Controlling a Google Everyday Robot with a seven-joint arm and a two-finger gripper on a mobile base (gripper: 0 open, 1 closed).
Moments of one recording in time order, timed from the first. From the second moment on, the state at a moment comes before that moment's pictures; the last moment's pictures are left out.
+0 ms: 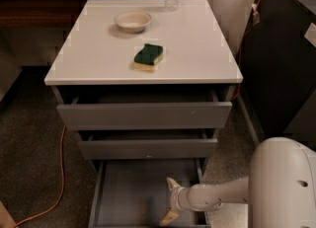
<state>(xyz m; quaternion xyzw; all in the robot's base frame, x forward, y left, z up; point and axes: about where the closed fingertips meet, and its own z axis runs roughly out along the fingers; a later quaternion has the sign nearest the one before) 0.483 -0.052 0.253 -0.60 0.74 0.12 0.29</state>
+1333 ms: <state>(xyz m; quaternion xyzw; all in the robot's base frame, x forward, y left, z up) 0.542 -0.027 0.350 -0.48 0.80 0.16 0.32</state>
